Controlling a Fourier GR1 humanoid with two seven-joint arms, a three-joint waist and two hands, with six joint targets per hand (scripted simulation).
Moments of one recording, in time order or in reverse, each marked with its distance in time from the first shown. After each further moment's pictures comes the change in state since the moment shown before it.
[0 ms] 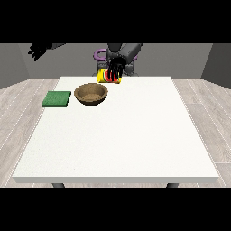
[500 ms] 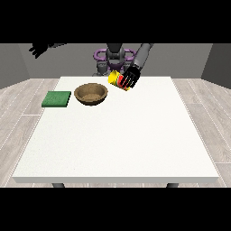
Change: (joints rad) left arm 0.179 0.104 0.236 -0.073 0.316 0.113 -0.434; right arm 0.004 0.019 0.020 -0.154 -0.012 -0.048 0.056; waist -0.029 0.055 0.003
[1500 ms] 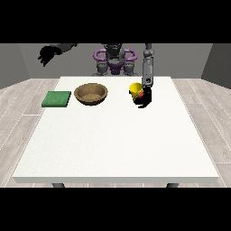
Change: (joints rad) left arm 0.217 0.037 0.479 -0.133 0.691 -0.428 -0.666; right arm 0.010 0.096 0.086 -0.367 0.048 -0.092 -0.040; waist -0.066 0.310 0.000
